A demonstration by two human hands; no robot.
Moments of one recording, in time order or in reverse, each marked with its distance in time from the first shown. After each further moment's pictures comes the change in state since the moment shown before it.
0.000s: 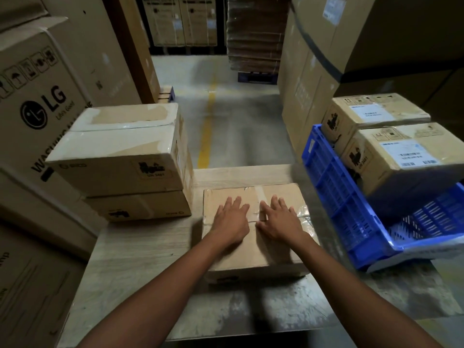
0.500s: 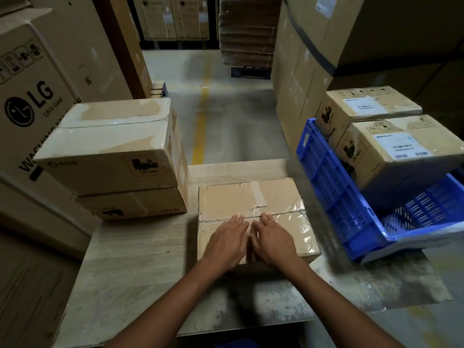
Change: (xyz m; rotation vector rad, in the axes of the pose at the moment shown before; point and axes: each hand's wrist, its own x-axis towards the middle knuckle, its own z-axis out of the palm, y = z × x) left_hand -0.059 0.001 0.019 -0.108 0.091 0.160; right_hand -0.054 -0.028 0.027 0.025 0.096 -0.042
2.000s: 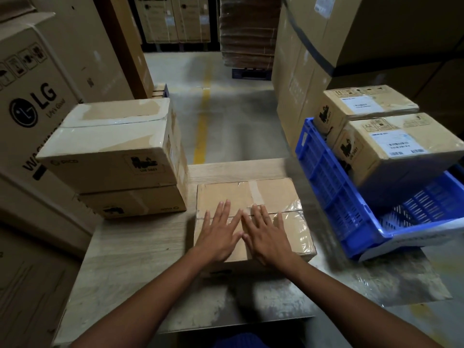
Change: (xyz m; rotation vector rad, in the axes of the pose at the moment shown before) left_hand 0.007 -0.021 0.002 0.207 -0.174 -0.089; right_hand -0.003 0.002 0.009 -0.149 -0.008 -0.108
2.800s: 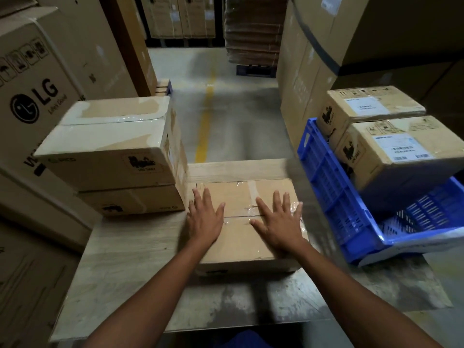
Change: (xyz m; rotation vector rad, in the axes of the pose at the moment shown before) left_hand 0.037 -0.015 -0.005 -0.375 0.267 -0.515; right_hand 0.027 0.054 -0.006 0.045 0.006 0.187
